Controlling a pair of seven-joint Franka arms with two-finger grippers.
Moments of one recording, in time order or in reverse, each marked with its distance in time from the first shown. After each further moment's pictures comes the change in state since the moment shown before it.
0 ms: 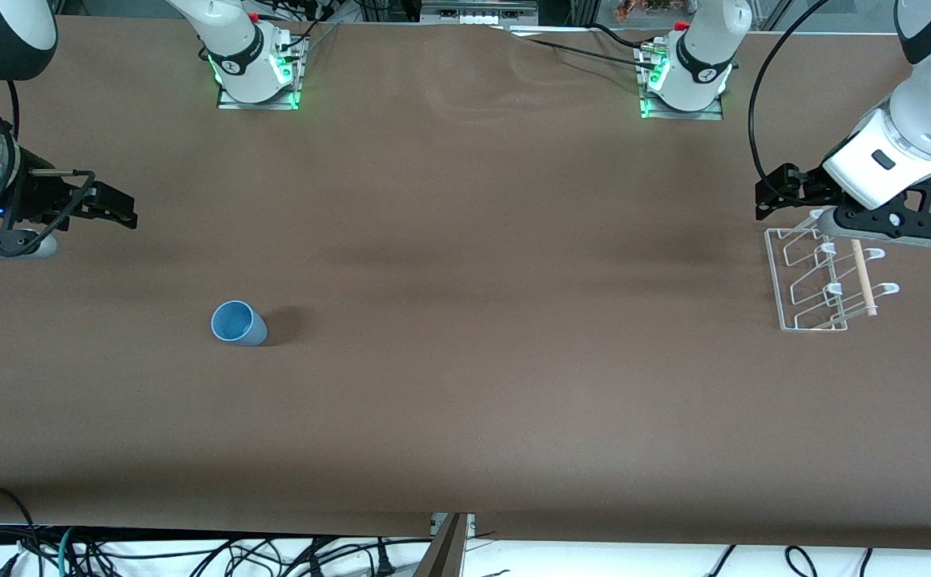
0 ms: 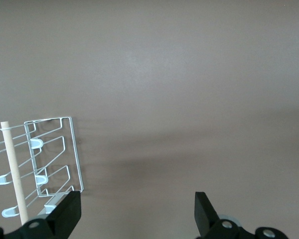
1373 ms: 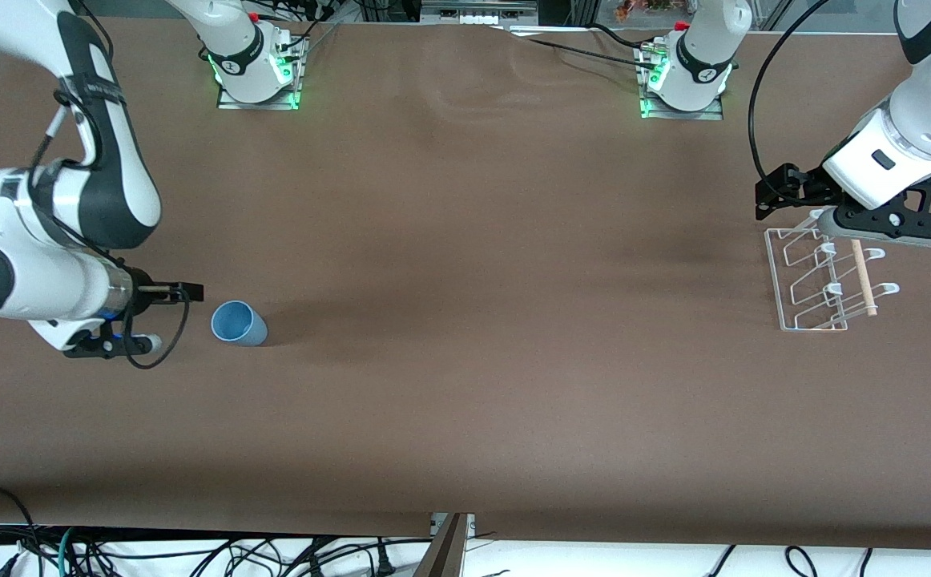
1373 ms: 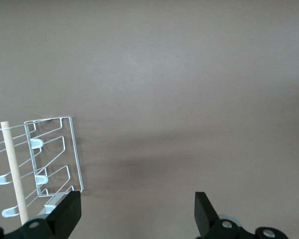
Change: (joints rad) left arm 0.000 0.000 0.000 0.000 0.000 0.000 0.000; right arm 0.000 0.358 0.000 -0.049 -0.025 0.290 0.000
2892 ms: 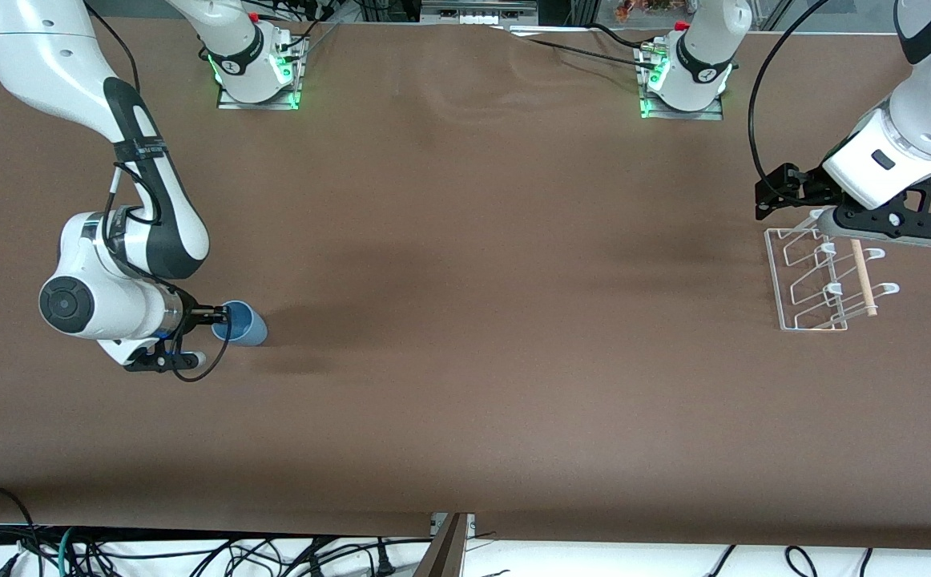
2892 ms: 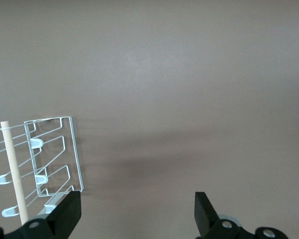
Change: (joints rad) left arm 0.000 0.000 0.000 0.000 0.000 -0.001 0.000; right arm 0.003 0.099 0.005 -0.081 0.053 0.187 0.005
